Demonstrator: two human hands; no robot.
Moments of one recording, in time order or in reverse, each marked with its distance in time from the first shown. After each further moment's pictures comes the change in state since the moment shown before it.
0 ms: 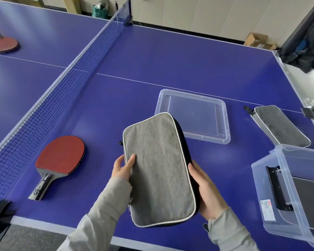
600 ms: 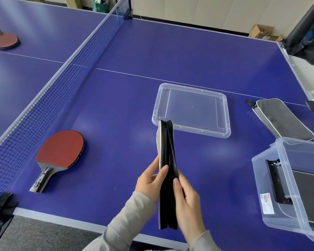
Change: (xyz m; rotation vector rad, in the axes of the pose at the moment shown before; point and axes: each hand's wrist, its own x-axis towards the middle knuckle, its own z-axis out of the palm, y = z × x) left_hand -0.083 -0.019 0.047 0.161 -0.362 0.253; right_hand -0.037 0.049 0.025 -0.432 0.265 -0.262
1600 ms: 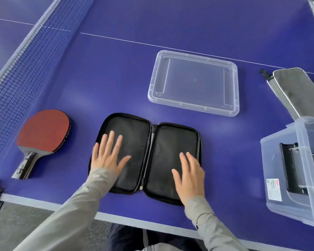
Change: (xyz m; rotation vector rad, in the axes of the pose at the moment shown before) left_hand 0.093 -0.105 -0.111 1.478 0.235 0.146; right_hand 0.068 0.149 -0.039 -1.176 0.114 -0.205
